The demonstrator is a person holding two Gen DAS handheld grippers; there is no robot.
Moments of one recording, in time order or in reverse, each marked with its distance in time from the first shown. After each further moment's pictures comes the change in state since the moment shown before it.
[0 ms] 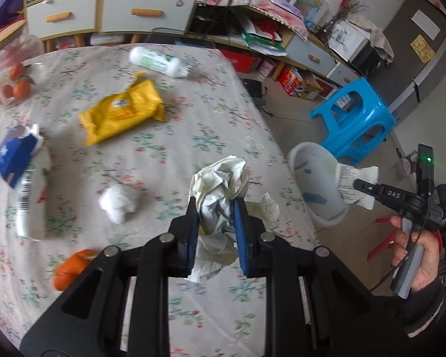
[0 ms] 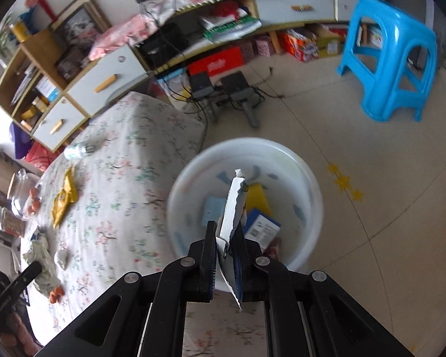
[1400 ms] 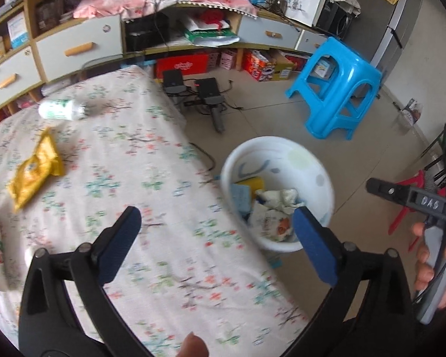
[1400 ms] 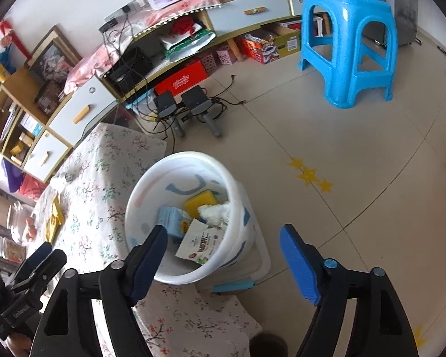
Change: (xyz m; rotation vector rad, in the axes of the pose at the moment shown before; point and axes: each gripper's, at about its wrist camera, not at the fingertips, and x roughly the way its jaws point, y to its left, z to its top) left arm 0.057 -0.122 0.018 0.257 -0.020 0.066; right arm -0.044 -0.062 -0.008 0.090 -0.081 -0.020
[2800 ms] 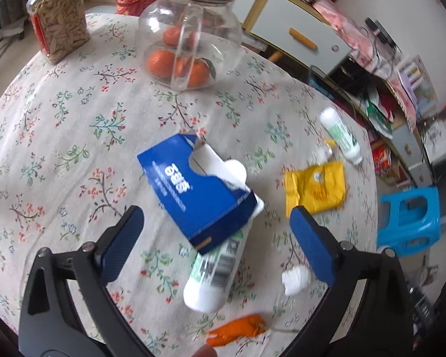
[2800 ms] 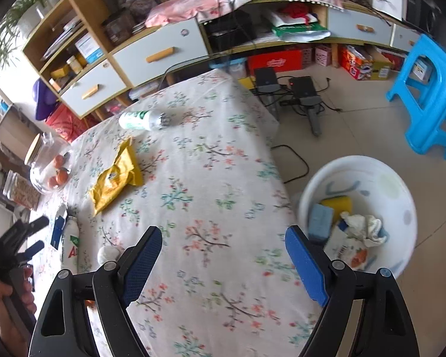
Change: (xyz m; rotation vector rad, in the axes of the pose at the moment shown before) left arm -0.068 0.323 -0.061 -0.758 0.022 0.252; right arm 0.062 0.247 -0.031 -0.300 0.086 0.078
